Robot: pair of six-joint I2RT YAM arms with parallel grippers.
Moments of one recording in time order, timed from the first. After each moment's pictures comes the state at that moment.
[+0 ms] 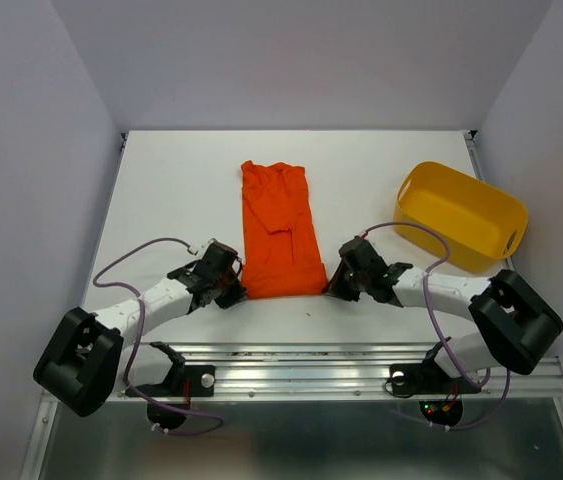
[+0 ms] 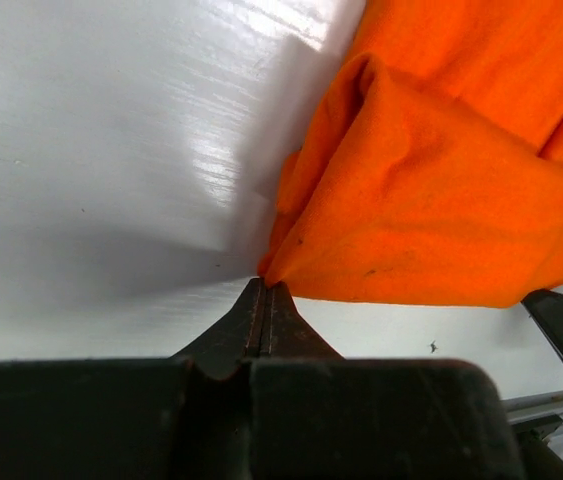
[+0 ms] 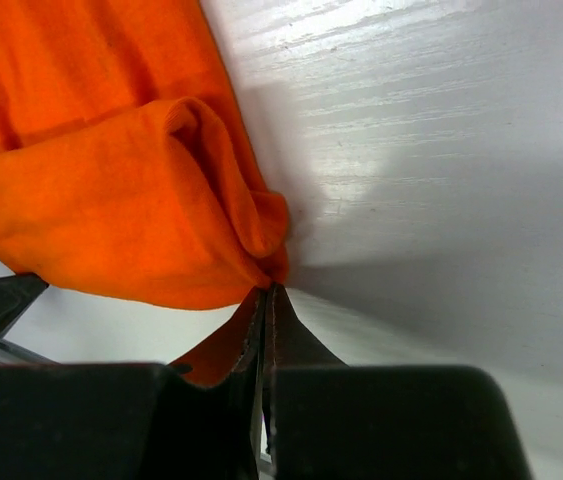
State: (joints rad) left arm -0.58 1.19 0.48 -0.32 -0.03 -1.08; right arm 0.73 1.42 0.59 -0.08 0.03 1.08
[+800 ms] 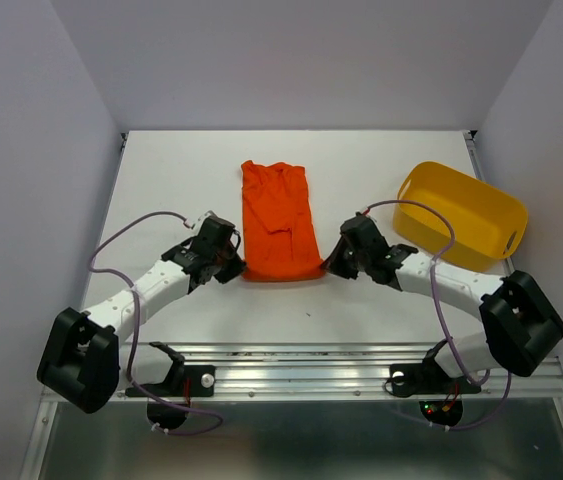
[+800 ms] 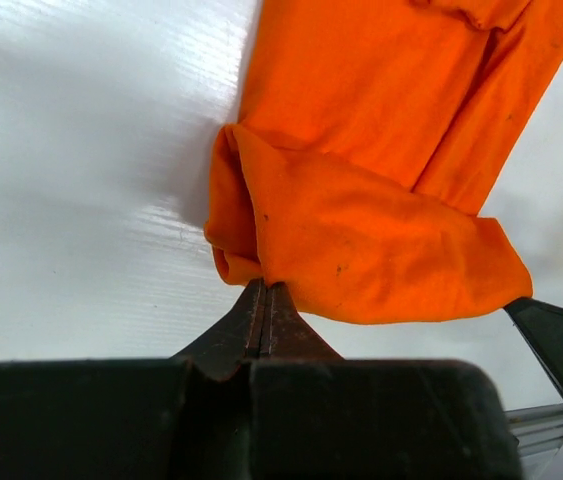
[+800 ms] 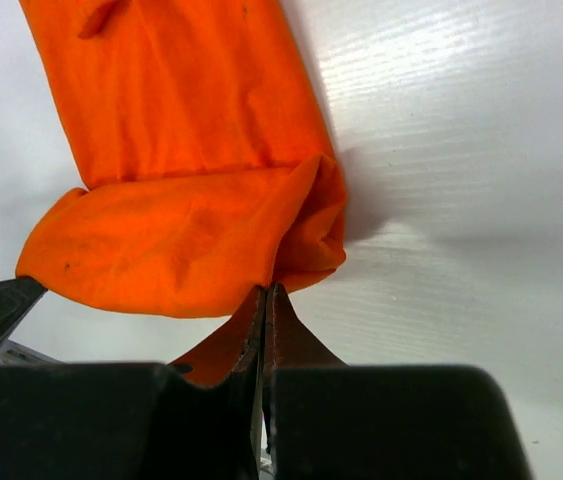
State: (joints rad) left arm -0.53 1.20 0.69 -0.42 -0.07 -1.01; right arm 0.68 1.39 0.75 -0.17 0.06 1.03
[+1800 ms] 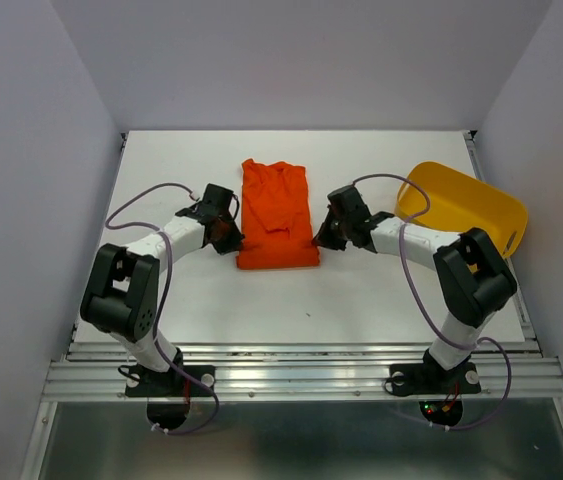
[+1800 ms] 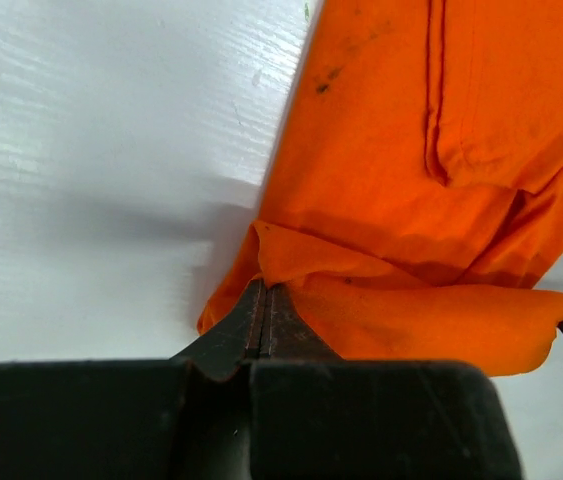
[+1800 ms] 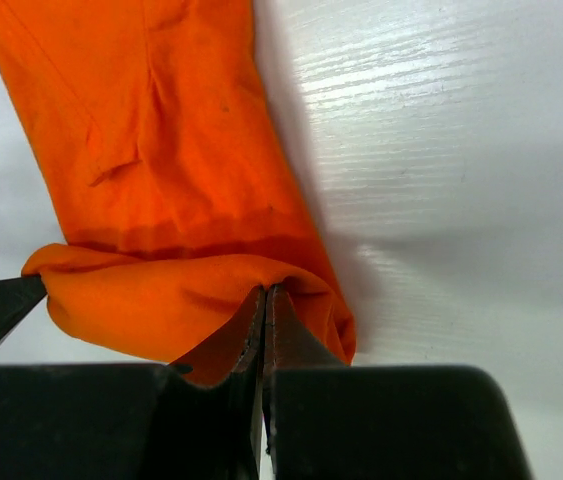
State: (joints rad) left arm -0.36 1.59 0.96 -0.39 -0.01 -0.81; right arm 0.57 1.72 1.05 -0.17 0.01 0.92
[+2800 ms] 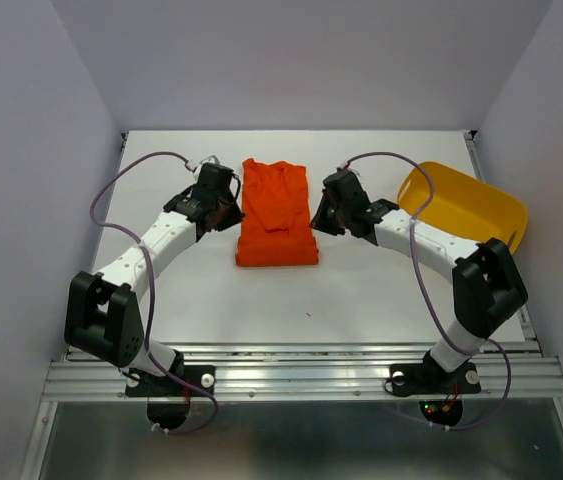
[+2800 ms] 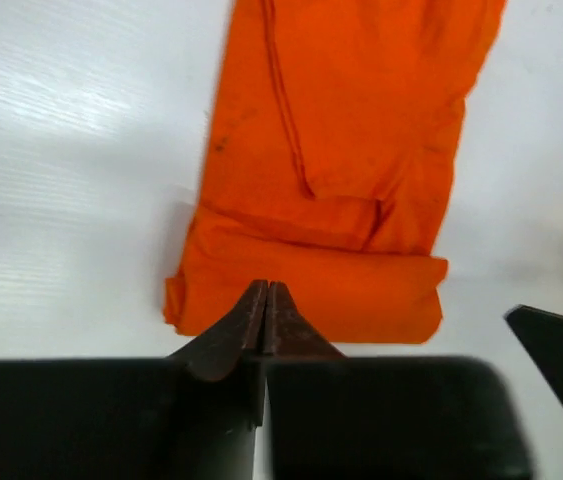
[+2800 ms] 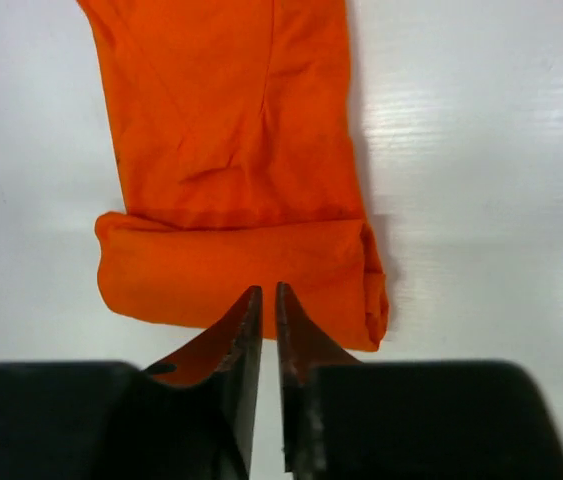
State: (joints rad) left arm -0.39 1.46 1.13 -0.50 -0.15 -0.73; right arm 0.60 1.65 1.20 -0.31 0.12 0.81
